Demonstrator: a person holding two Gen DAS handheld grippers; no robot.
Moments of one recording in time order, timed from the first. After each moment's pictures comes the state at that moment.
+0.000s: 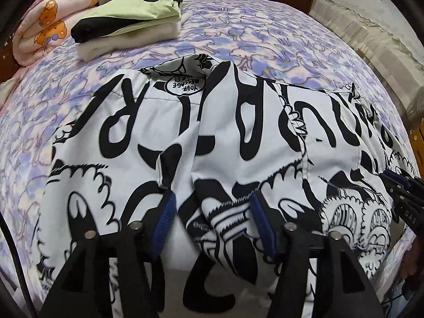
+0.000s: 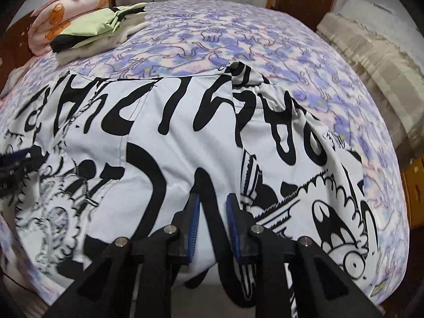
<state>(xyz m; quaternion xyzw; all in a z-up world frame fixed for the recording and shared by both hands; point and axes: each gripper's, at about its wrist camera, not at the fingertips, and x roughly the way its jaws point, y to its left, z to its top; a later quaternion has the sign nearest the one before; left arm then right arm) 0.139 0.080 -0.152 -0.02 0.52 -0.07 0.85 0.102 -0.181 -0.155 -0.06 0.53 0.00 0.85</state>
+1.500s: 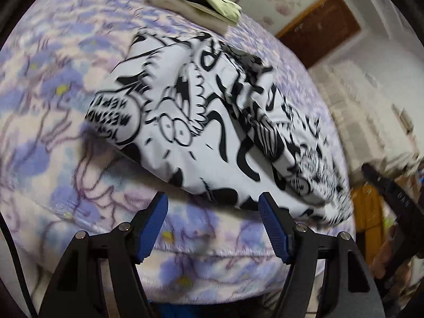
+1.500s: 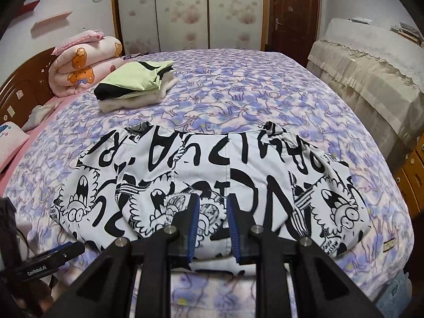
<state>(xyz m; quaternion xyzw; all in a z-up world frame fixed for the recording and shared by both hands) -0.012 0.209 -0.175 -0.30 0.47 -0.11 0.82 0.015 -0.090 -0.063 -0.01 0.40 0.01 0.91</state>
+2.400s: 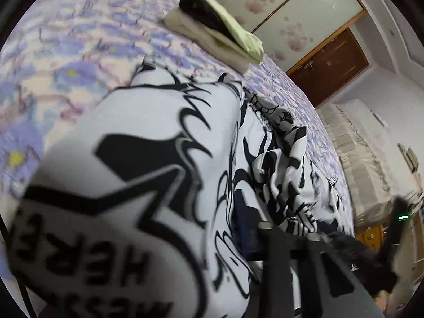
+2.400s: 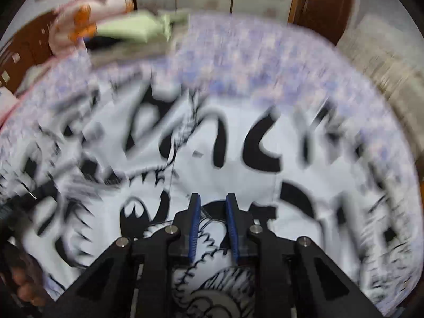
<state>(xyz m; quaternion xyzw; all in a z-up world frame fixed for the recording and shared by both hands) 0.083 0.210 -0.192 -0.31 0.40 -0.06 0.86 0.118 -0.059 -0.172 -0.06 0.50 0.05 0.86</state>
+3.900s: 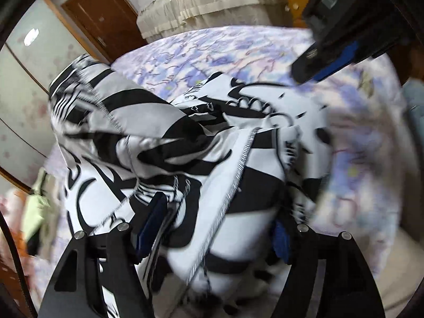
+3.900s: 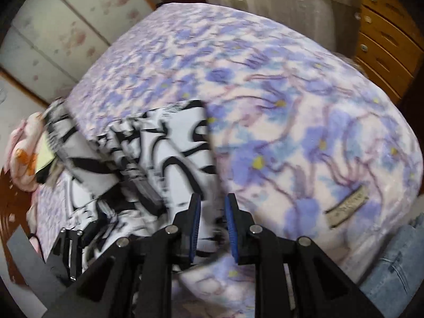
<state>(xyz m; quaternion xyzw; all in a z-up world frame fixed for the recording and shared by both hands) 0.051 -0.227 -0.127 0.34 0.35 -0.32 0.81 0.016 -0.398 -0.117 0.27 0.50 -0.09 0.82</state>
